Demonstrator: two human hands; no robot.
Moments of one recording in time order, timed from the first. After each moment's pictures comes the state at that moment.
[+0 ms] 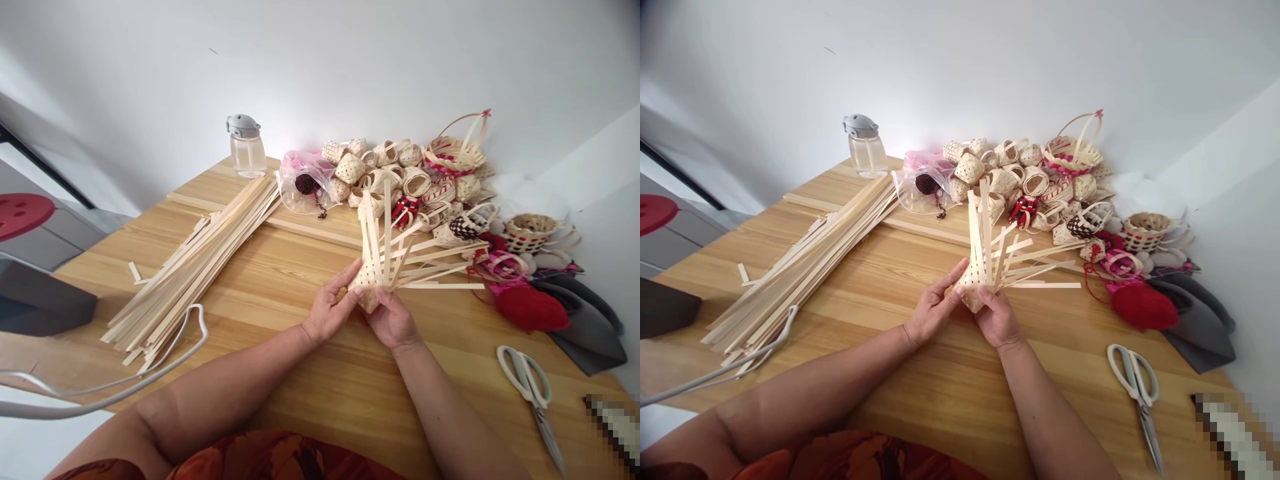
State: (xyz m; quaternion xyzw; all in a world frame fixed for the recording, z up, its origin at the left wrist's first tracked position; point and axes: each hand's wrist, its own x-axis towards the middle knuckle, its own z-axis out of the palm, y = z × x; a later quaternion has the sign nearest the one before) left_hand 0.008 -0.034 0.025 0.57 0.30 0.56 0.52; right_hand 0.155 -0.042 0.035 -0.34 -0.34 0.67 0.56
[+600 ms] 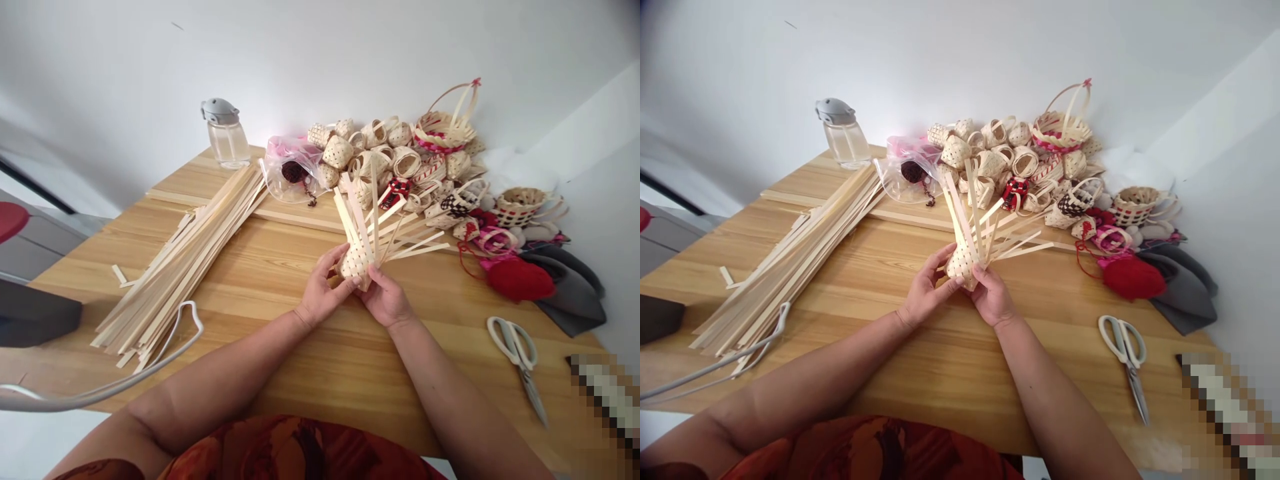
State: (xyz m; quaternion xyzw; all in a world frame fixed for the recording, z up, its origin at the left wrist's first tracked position) left_hand 0.003 -0.027 0.017 0.58 0.33 0.54 0.51; right_hand 0.159 -0.037 0.037 -0.36 -0.32 0.69 0.54
